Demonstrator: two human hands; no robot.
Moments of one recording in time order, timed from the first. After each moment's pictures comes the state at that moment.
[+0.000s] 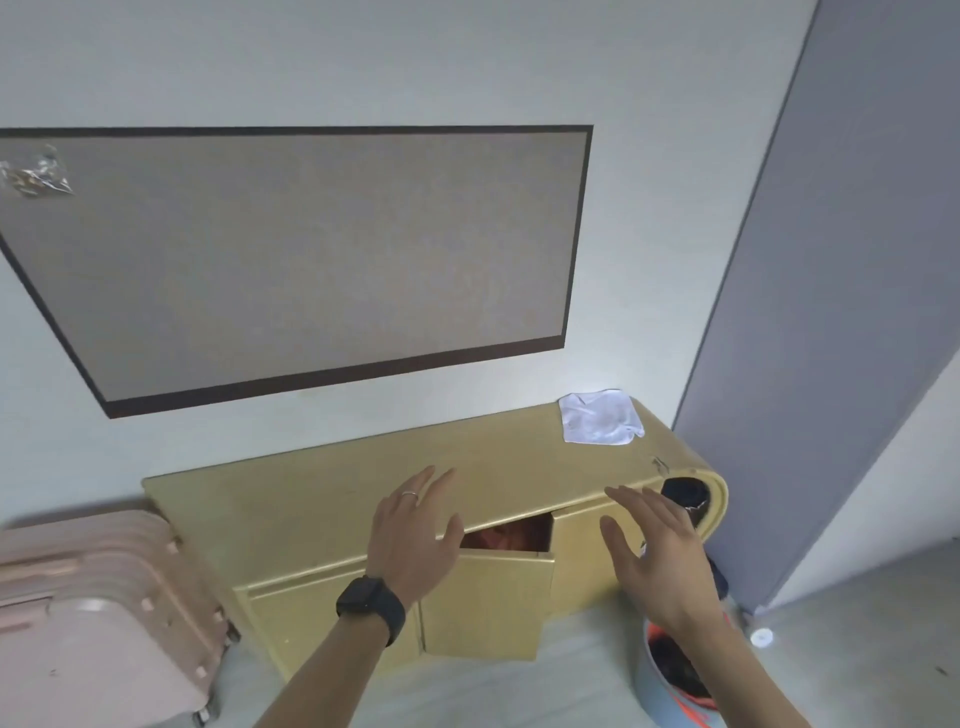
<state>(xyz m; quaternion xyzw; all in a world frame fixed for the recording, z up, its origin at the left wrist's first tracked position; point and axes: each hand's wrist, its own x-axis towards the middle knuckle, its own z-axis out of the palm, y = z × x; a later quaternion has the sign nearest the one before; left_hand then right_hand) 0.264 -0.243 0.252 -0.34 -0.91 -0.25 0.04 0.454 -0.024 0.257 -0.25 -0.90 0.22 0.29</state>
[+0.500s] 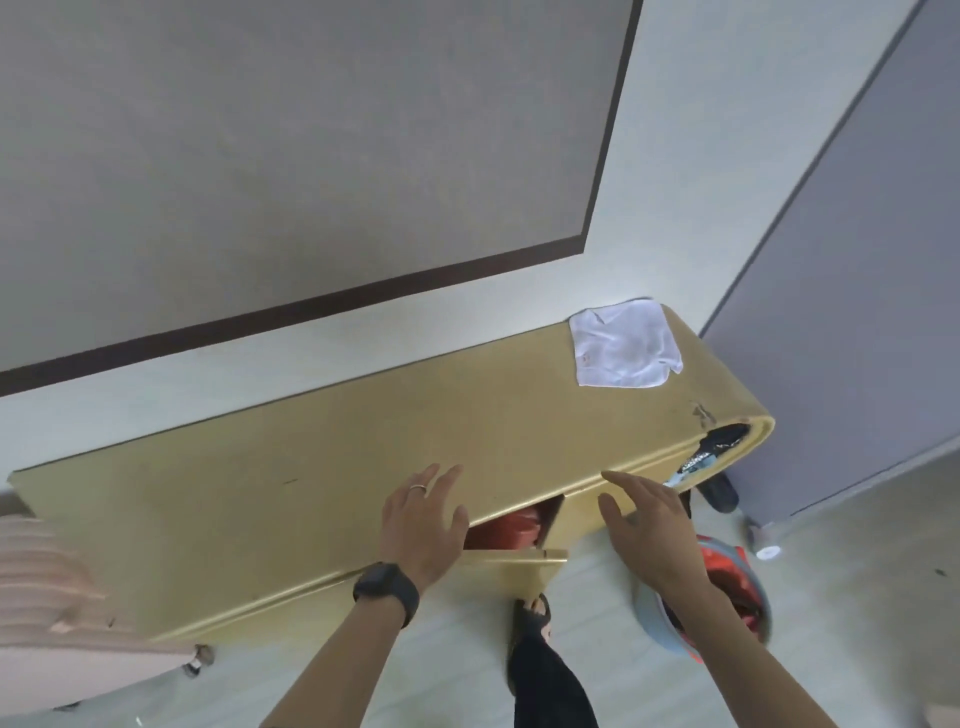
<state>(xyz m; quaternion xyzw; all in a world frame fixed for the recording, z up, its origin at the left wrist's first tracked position) 0.064 -0.083 0.106 -0.30 -0.93 -0.17 -0.14 0.243 0.135 0.132 -0.37 -0.88 0.29 0.08</state>
